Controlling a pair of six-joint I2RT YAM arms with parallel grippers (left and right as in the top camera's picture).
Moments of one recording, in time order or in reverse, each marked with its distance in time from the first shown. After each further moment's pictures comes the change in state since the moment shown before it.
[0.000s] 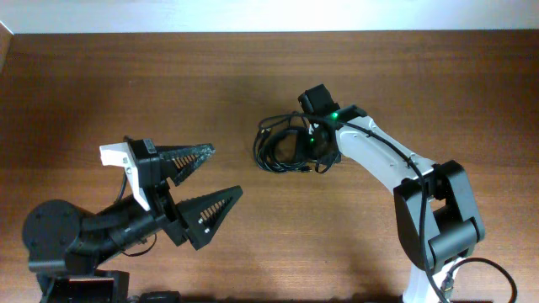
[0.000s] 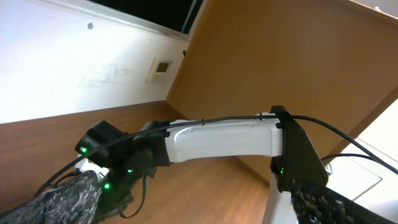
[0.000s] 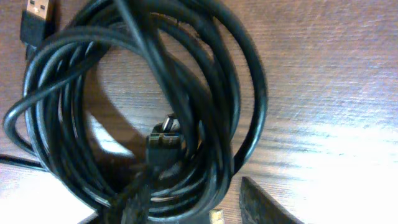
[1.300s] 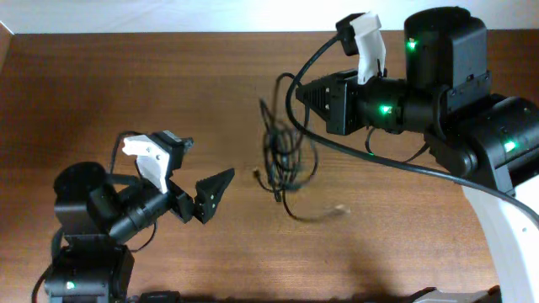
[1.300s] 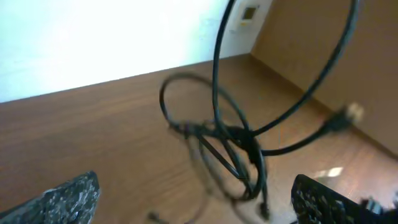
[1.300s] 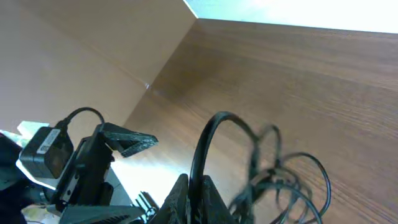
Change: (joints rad) left arm -0.002 0.088 0.005 -0.340 -0.290 0.512; right arm 0.001 -0.465 0.695 -0.409 -0.428 -0.193
